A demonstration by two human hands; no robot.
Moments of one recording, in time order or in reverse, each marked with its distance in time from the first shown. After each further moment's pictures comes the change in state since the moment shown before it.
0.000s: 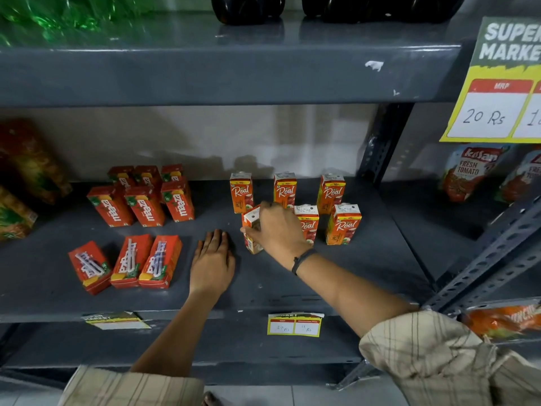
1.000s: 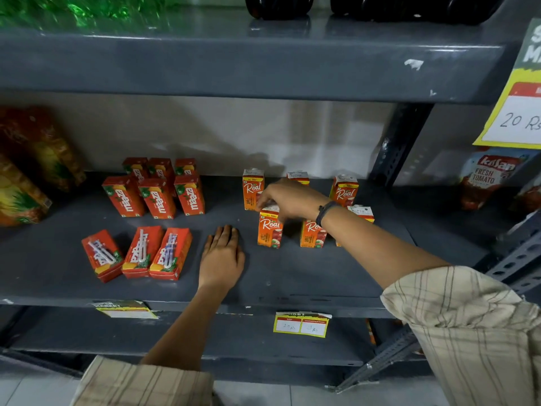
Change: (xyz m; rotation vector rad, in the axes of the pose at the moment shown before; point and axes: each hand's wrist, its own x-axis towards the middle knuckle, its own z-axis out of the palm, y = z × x) left_hand 0.001 -0.004 0.004 -0.023 0.009 -0.005; right_hand 0.049 0.001 -0.051 -0.092 -0.517 -0.300
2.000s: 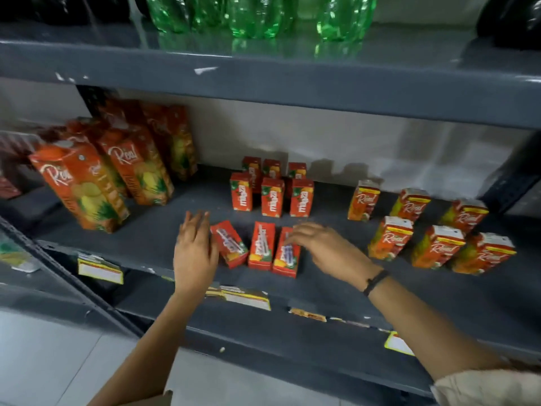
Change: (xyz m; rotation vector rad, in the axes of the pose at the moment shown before) left_hand -0.065 -0.213 -0.138 -0.135 0.447 -0.146; right_hand 0.044 -0.150 0.077 0.022 0.201 -0.289
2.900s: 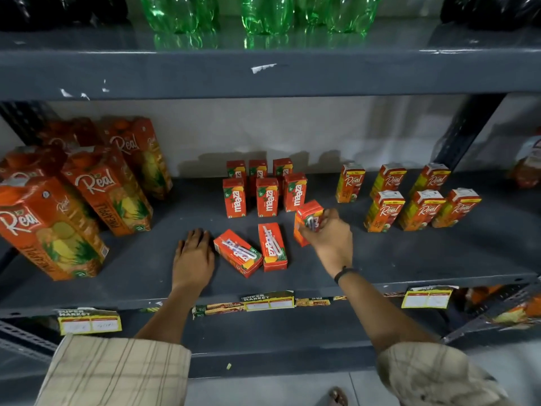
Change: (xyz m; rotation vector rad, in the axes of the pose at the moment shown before) left_hand 0.052 -0.082 0.040 0.133 -0.417 0.118; right_hand 0.034 -0.039 0.046 0.430 0.703 1.027
